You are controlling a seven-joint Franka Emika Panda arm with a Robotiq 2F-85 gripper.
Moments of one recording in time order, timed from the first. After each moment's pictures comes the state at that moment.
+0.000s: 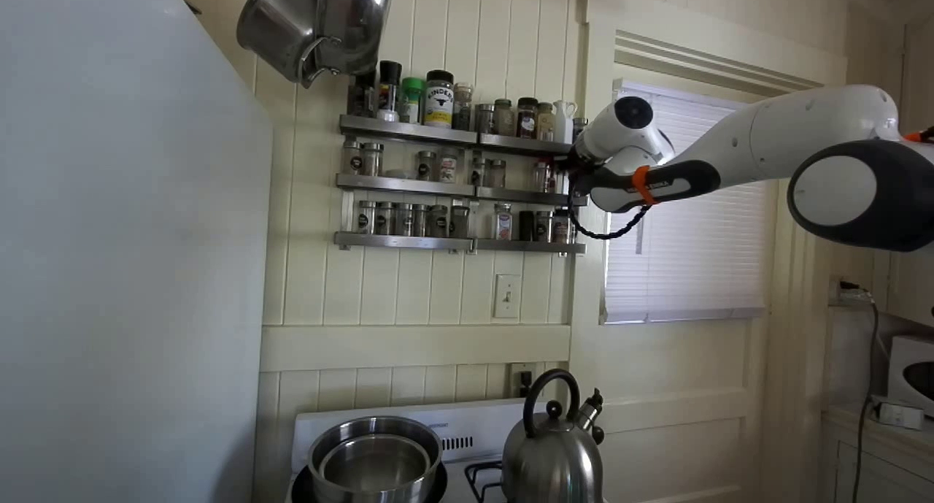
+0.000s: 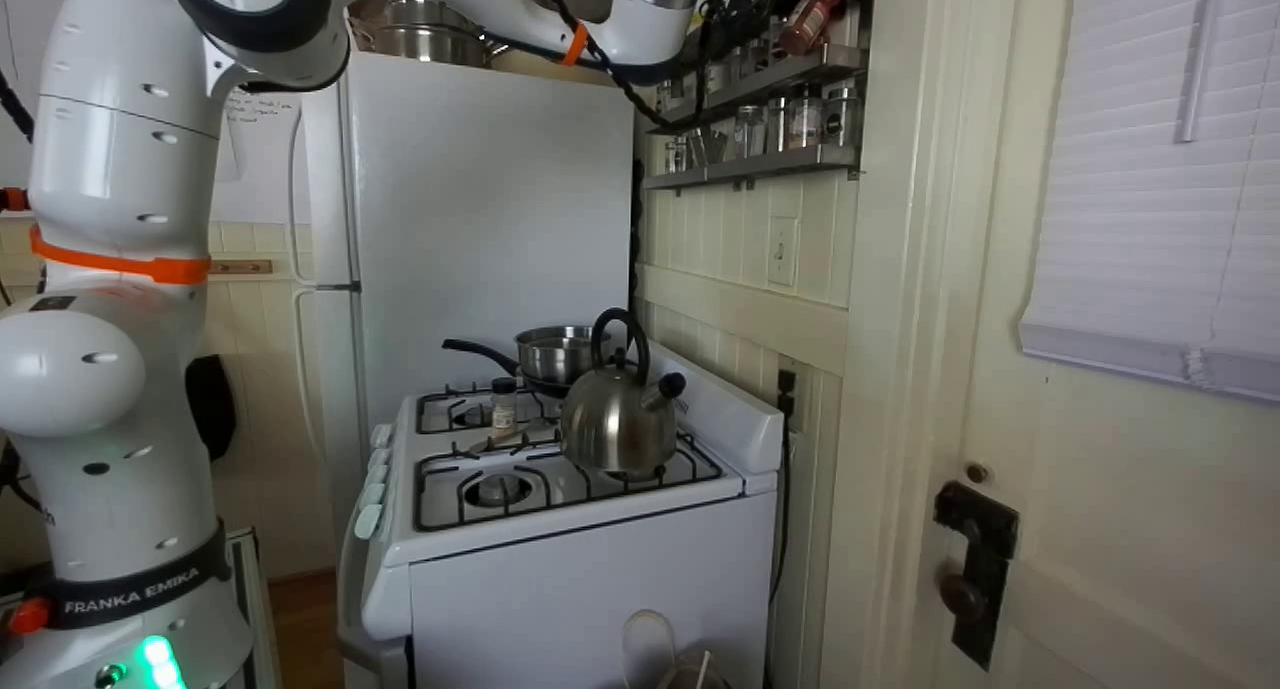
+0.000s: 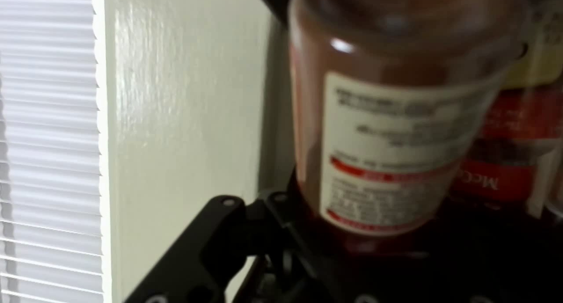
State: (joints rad) arm -0.15 0.19 -0.15 -1.32 -0.75 2.87 0.69
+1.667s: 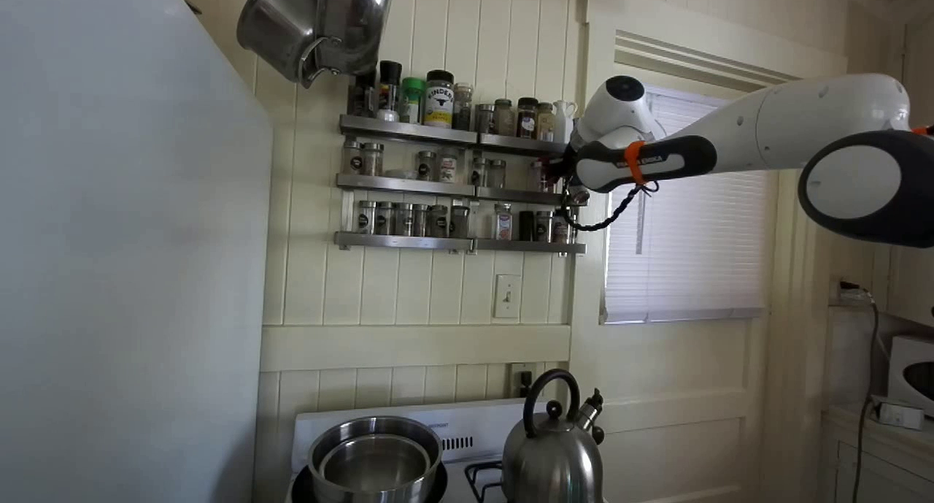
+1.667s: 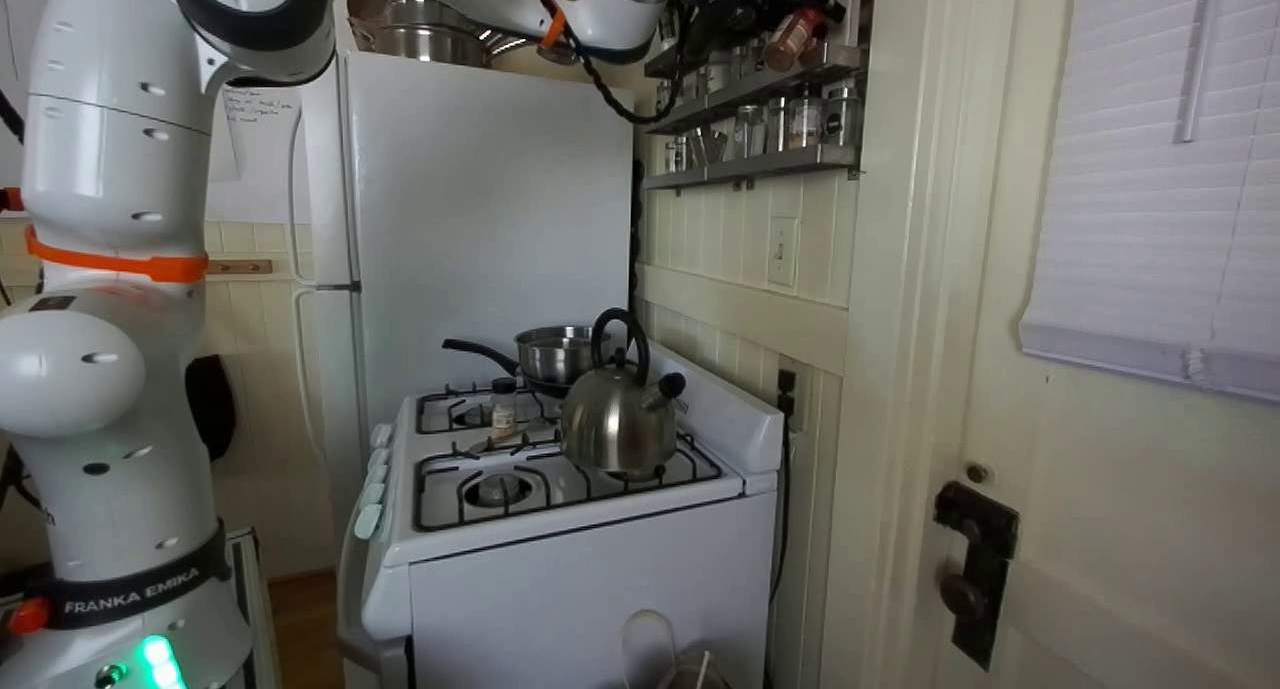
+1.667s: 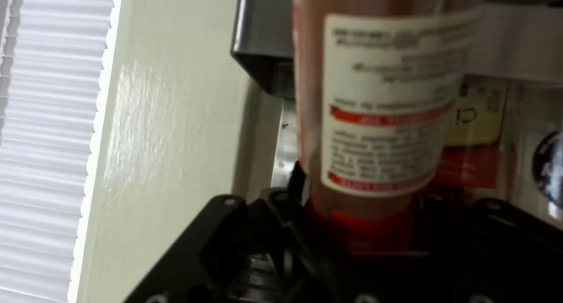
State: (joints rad) arm -0.15 0.16 -0.06 -1.30 -0.56 2.61 0.44
